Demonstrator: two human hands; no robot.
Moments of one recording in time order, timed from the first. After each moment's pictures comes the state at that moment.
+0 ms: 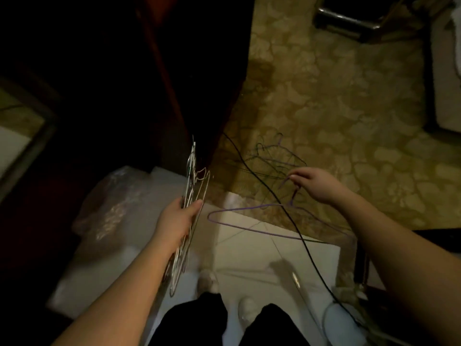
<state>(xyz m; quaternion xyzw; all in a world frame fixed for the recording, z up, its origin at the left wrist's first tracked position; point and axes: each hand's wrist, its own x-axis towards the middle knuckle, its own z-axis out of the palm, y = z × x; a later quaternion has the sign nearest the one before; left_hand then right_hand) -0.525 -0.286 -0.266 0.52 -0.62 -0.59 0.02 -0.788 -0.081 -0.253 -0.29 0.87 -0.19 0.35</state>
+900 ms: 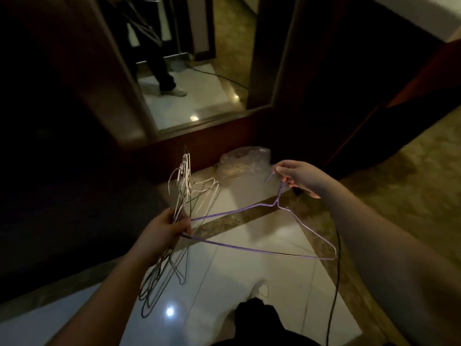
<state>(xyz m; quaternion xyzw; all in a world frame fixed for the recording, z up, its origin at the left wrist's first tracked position) -0.069 -0.064 -0.016 0.67 -0.43 -0.57 0.21 -0.413 -0.170 -0.009 -0.55 0.66 -0.15 0.49</state>
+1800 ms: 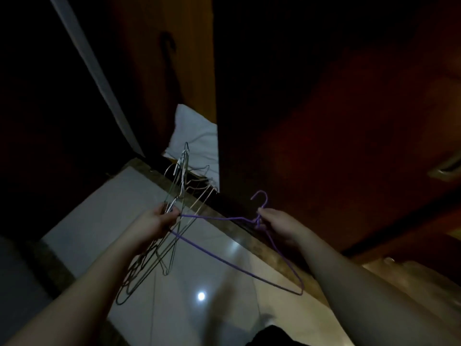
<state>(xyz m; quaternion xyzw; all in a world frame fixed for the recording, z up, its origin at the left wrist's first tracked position) 0.417 0.346 0.026 0.78 -0.11 -0.36 0.49 0.254 0.062 -0.031 -0.62 0.37 0.09 0.68</state>
